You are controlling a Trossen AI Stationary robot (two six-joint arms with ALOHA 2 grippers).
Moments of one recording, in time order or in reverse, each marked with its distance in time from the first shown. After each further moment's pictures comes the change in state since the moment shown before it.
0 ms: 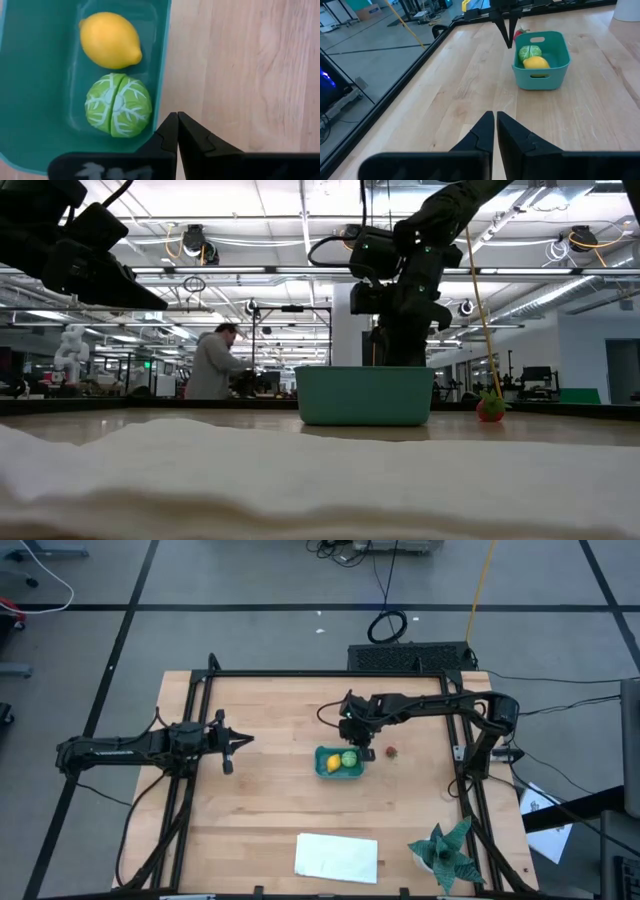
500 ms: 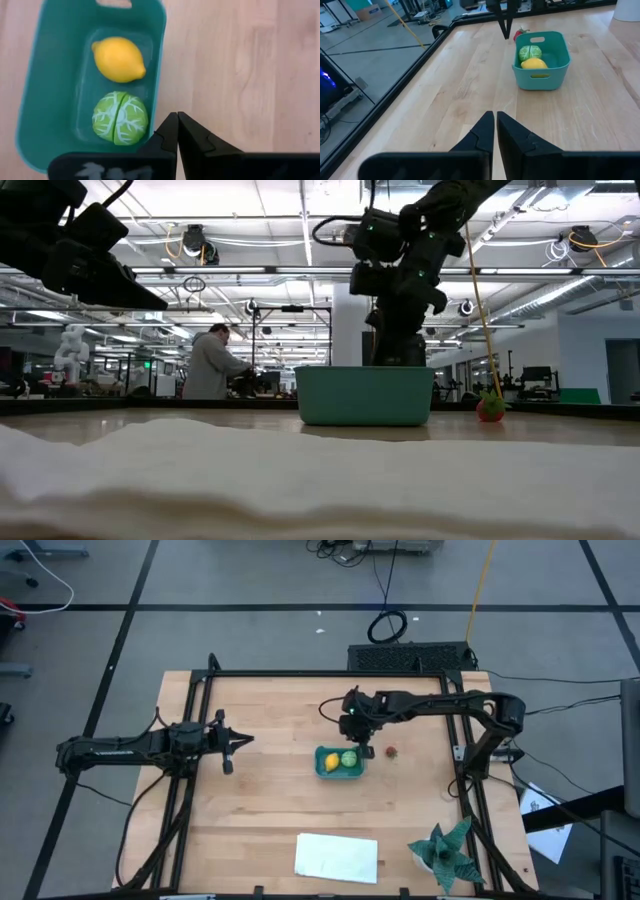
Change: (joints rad) left arm 0.000 0.000 0.000 0.000 0.000 0.001; right arm -0.001 -0.069 0.004 0.024 0.001 0.007
